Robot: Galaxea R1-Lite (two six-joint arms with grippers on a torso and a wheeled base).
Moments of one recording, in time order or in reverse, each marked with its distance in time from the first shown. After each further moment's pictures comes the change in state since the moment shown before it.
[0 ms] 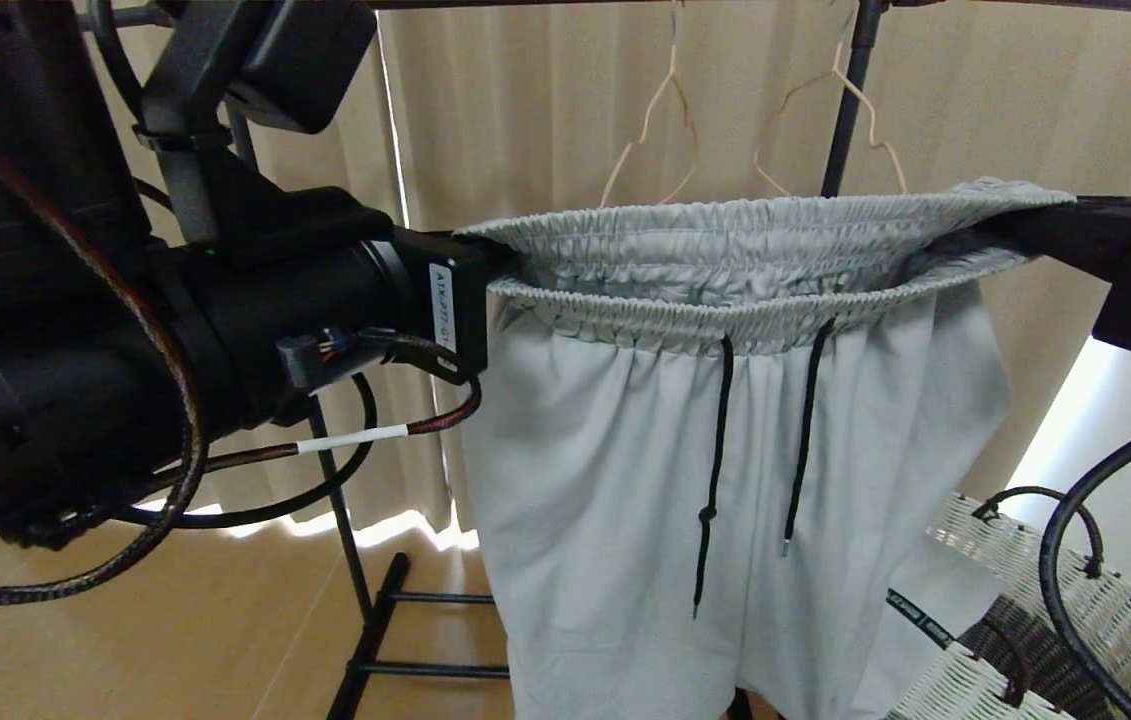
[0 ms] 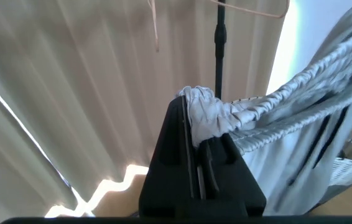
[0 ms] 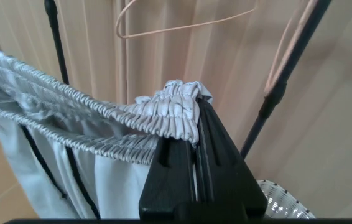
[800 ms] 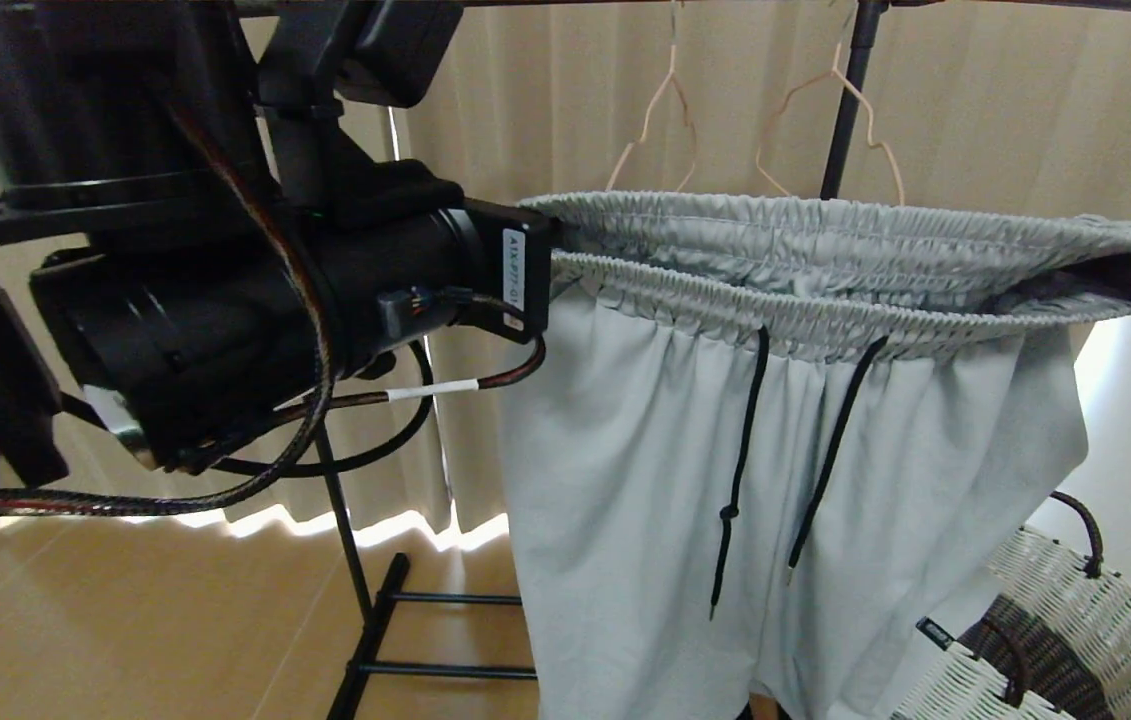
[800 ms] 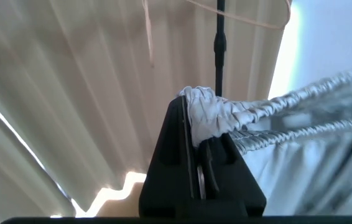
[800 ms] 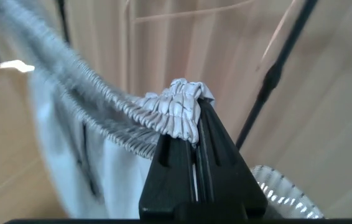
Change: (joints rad) left arm -0.003 0.110 -0.124 -0.004 0.005 0.011; right arm 0.025 -0.149 0.061 0.117 0.003 -0.003
